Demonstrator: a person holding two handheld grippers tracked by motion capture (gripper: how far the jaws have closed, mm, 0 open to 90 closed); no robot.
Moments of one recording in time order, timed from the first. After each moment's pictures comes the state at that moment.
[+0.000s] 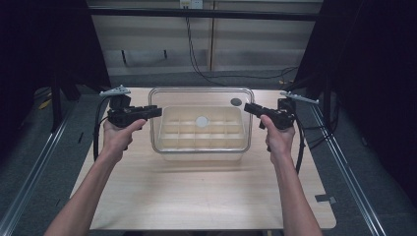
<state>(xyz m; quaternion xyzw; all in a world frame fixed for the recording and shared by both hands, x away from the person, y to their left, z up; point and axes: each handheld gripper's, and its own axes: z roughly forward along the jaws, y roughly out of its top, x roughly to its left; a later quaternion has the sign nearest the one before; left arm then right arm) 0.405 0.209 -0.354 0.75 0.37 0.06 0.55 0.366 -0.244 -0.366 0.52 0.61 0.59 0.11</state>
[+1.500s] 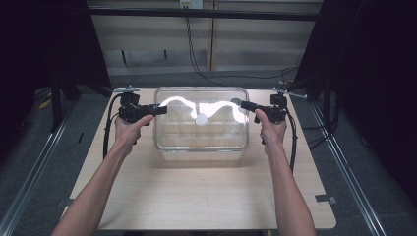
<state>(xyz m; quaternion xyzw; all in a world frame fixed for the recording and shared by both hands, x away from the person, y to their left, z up) 0.449 0.200 -0.394 0.74 0.41 0.04 0.53 0.413 -0.246 -0.397 0.55 0.61 0.57 0.08</state>
